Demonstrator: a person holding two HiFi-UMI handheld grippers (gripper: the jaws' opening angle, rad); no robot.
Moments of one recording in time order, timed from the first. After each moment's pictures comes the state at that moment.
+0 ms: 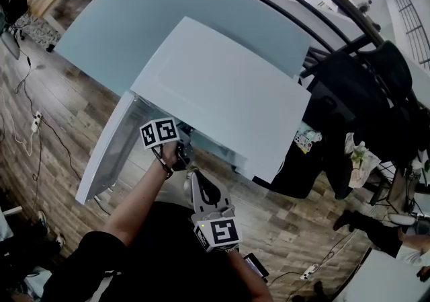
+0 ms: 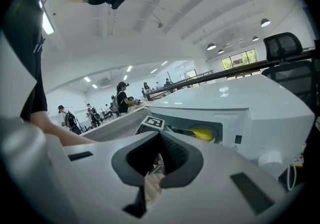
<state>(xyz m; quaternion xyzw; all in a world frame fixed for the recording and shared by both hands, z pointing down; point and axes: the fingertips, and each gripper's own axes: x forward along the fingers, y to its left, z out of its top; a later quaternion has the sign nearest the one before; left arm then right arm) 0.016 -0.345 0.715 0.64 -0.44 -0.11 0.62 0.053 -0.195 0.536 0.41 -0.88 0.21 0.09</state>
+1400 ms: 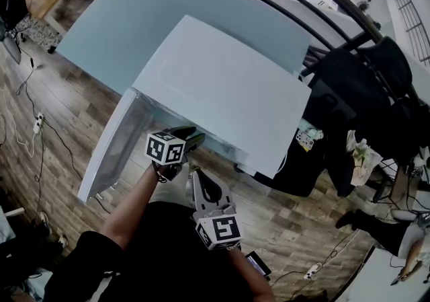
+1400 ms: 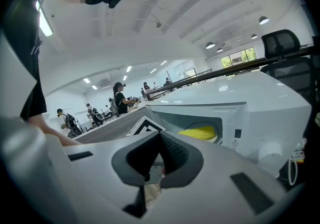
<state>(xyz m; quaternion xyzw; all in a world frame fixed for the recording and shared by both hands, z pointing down) 0.040 -0.288 0.719 0.81 -0.36 0.13 0.43 0.054 -0.189 0.543 0.41 -0.88 0.22 0.09</state>
